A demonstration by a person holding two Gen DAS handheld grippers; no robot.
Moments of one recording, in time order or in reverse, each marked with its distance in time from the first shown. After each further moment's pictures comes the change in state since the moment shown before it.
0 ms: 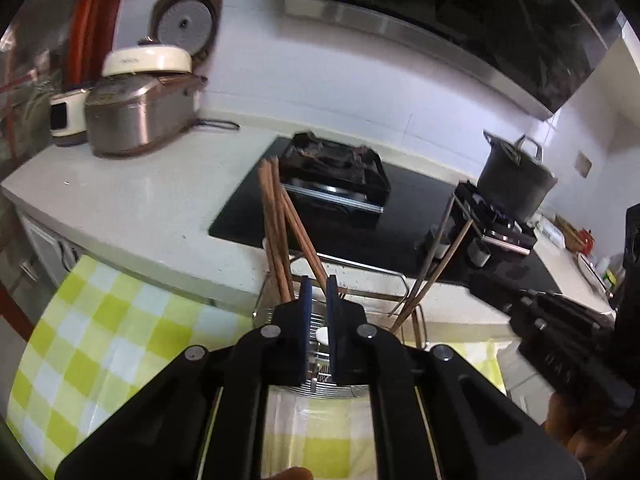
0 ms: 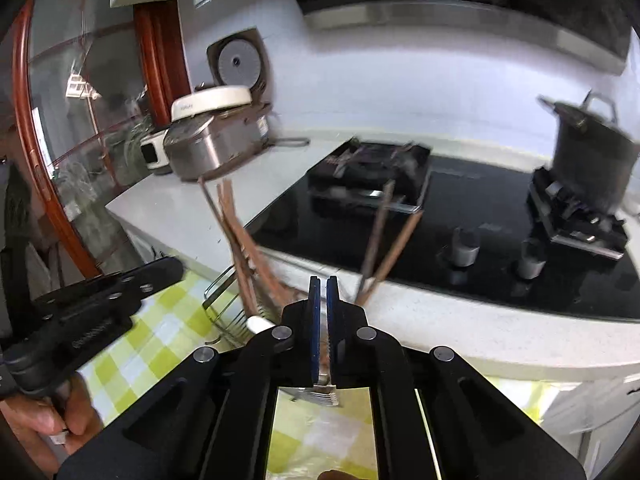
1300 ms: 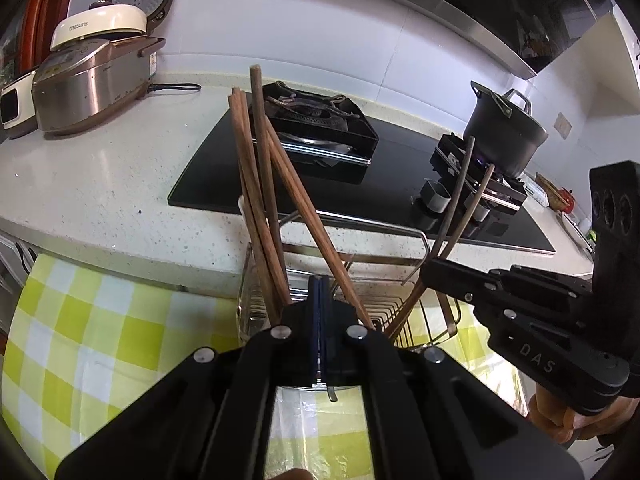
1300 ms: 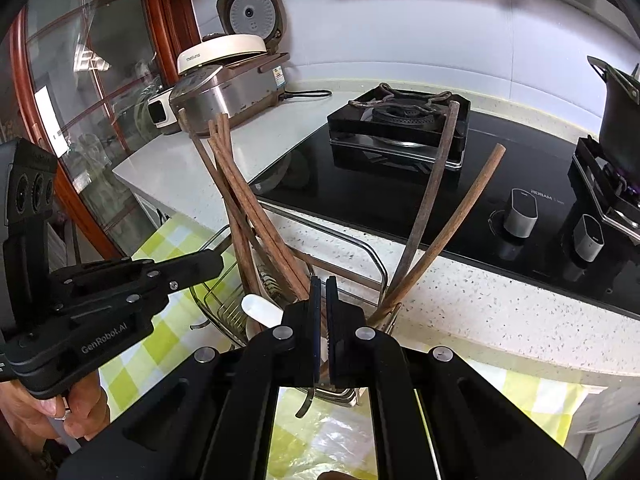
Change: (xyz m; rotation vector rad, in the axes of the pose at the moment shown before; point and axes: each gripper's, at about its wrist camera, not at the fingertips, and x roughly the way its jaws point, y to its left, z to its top) left arm 0.058 0.020 -0.013 0.077 0.132 -0.117; right arm 0.059 0.005 -0.010 -0.034 0.132 0.060
